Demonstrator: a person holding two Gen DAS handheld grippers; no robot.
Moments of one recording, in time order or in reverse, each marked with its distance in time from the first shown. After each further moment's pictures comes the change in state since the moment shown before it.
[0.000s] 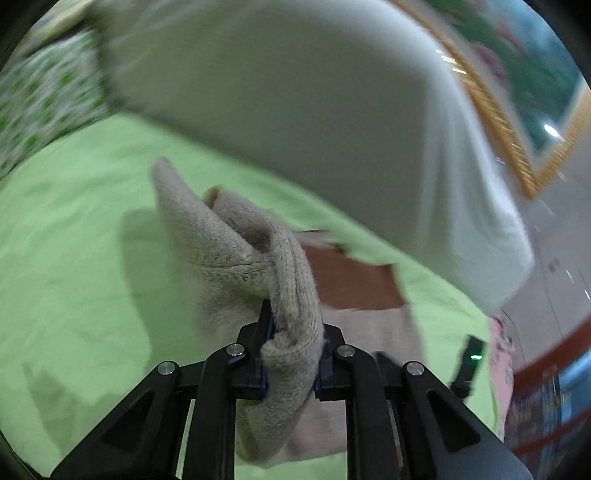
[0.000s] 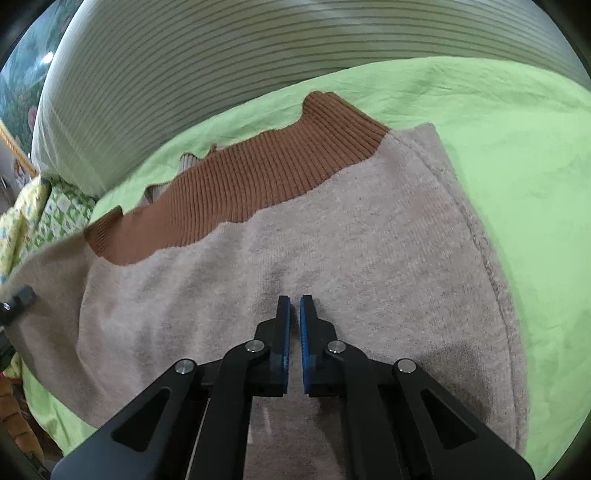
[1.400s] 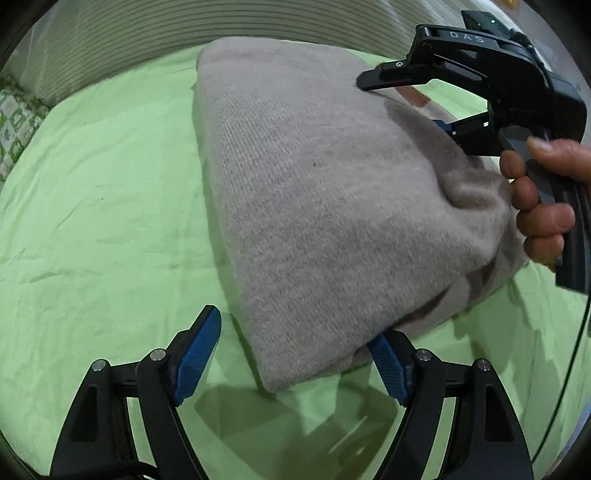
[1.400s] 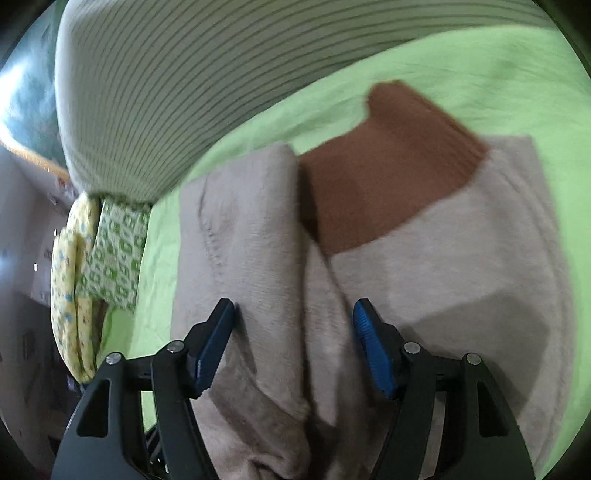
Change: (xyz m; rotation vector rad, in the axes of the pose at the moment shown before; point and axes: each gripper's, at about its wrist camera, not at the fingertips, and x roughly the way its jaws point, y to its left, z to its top) left arm 0.074 -0.036 -0.135 0.378 0.324 0.258; right arm 0.028 0.017 0.046 0.007 0.204 0.267
